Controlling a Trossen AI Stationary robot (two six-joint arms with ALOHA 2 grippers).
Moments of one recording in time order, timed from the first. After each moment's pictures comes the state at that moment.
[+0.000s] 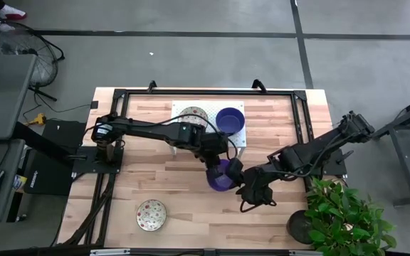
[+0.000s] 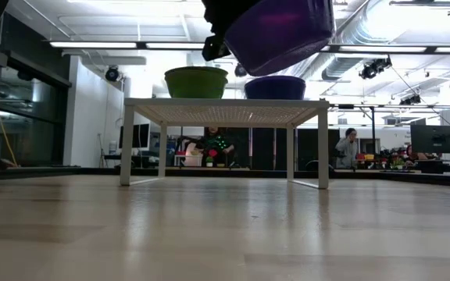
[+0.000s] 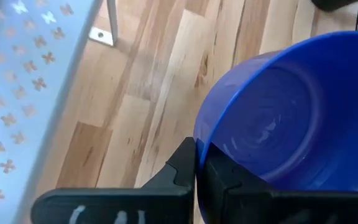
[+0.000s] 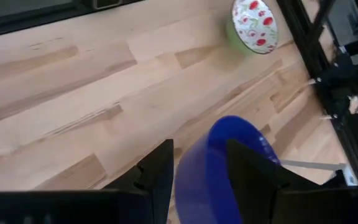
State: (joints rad) left arm -0.08 1.91 1.81 -0.87 0.06 -0.41; right arm 0.44 1.49 1.34 -0.70 0.05 -0.69
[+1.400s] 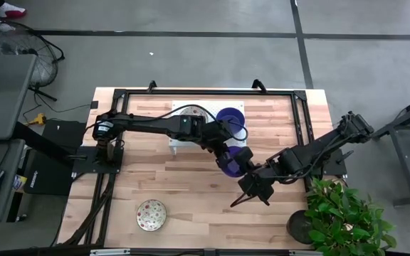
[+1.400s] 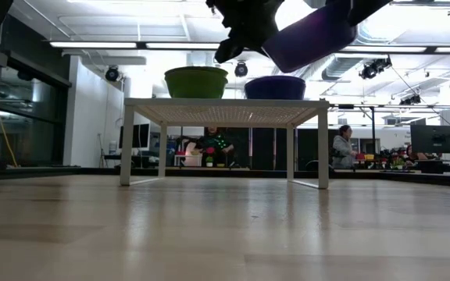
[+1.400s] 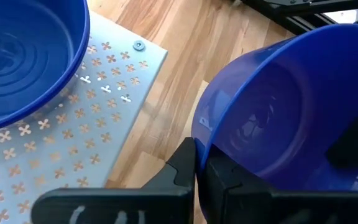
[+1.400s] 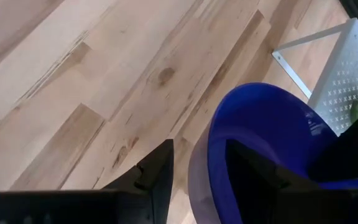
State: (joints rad) left arm -0.02 1.91 1.81 -0.71 0.00 -0.48; right arm 0.46 1.50 1.34 -0.93 0.33 -0.30
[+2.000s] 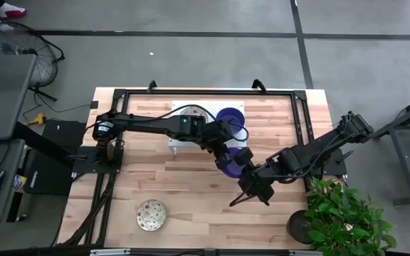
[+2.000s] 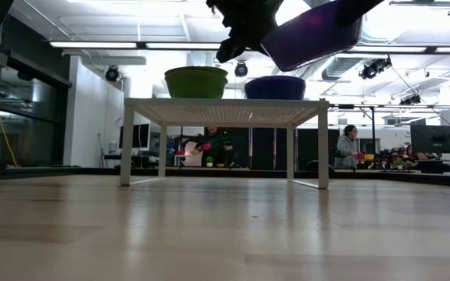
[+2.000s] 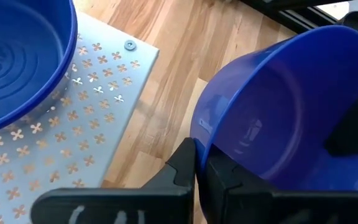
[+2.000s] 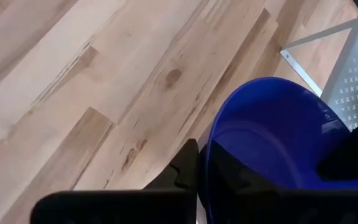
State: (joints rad) left arm -0.02 1.91 1.81 -0.71 0.03 -0.45; right arm 0.46 1.50 1.34 -0.94 0.31 -0.27
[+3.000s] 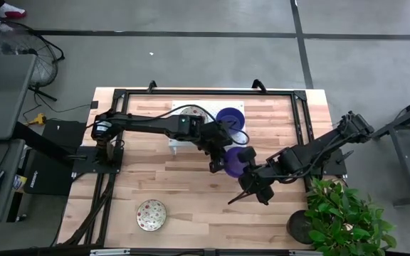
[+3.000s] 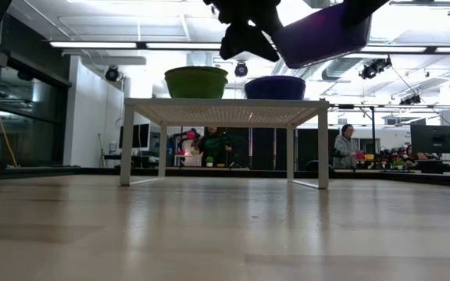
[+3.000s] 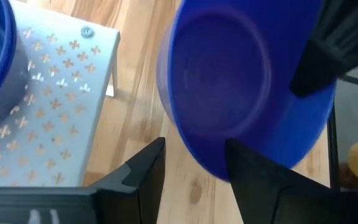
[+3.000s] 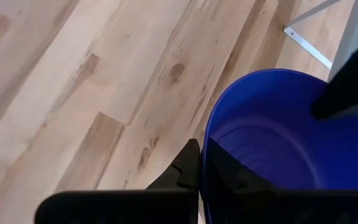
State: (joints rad) left arm -0.02 1.90 1.80 -0.75 0.12 -0.29; right arm 0.46 1.50 1.34 -0.95 0.28 -0.11
